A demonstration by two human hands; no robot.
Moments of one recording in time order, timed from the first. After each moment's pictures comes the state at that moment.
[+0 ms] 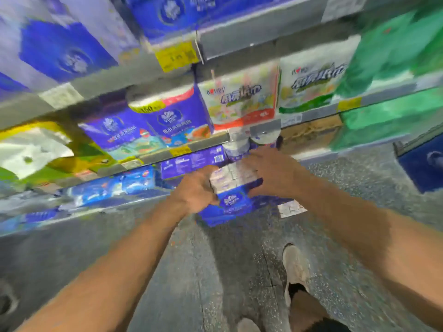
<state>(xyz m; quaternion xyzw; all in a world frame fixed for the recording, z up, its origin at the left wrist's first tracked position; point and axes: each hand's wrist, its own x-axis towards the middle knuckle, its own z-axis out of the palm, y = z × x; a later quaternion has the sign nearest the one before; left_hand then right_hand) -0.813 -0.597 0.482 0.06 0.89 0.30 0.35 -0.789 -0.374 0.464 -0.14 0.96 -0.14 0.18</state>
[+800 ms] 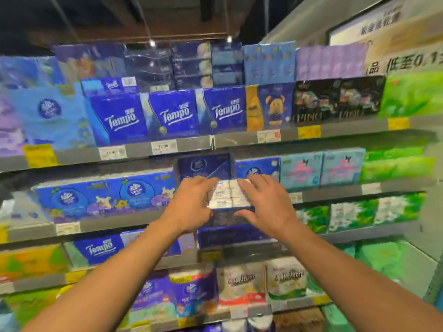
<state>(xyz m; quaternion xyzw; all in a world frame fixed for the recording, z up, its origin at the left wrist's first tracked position) -0.810 -0.588 0.953 0.34 0.90 0.13 -0.24 -0.774 -0.375 0.918 -0.09 0.94 0.00 -0.32</state>
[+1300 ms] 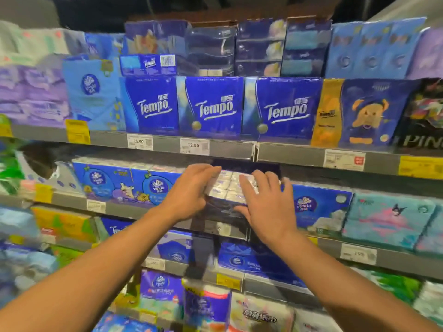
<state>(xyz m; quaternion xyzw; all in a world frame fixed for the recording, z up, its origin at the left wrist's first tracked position) -0.950 -0.621 0.942 0.21 0.91 0.19 -0.29 -0.939 -0.406 0.922 -0.18 0.89 0.05 -0.41</state>
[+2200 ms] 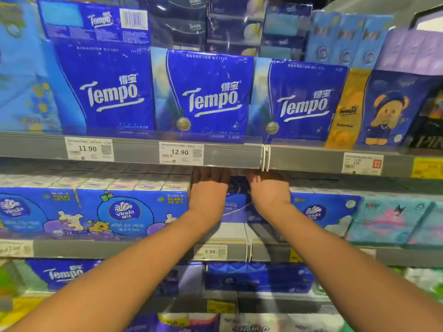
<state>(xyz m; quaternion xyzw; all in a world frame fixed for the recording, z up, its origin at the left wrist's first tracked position) -1.082 -0.577 0.907 0.14 0.96 -0.03 -0.24 -1.064 -0.429 0.935 0.01 0.98 0.11 -0.18</state>
